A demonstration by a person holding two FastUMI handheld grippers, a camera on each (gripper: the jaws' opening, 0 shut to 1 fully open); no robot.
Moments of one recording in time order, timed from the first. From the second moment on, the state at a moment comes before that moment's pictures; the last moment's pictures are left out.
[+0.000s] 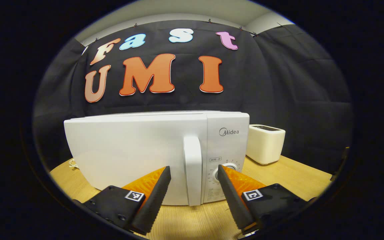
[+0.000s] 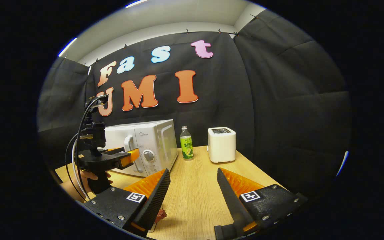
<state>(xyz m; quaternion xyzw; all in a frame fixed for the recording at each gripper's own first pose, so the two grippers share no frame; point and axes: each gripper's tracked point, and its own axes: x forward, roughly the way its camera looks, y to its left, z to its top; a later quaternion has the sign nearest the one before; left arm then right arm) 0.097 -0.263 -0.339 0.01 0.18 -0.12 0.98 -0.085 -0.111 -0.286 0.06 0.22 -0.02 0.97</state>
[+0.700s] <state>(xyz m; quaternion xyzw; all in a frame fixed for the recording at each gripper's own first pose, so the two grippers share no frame) 0.104 -0.267 -0.349 0.02 0.18 -0.09 0.98 -0.097 -0.113 -0.303 0.07 0.24 -0.02 0.97</state>
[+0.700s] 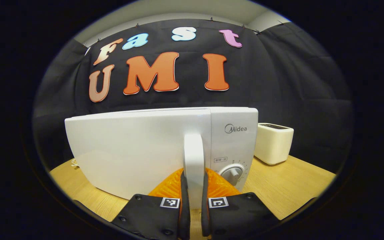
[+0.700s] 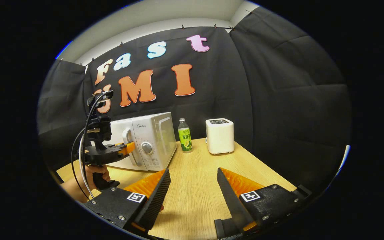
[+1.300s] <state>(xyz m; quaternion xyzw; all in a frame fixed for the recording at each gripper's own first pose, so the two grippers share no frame) 0.052 -0.250 -0.337 0.01 0.18 -0.11 0.98 -0.104 -0.112 -0.304 0.08 0.25 -0.02 0.97</state>
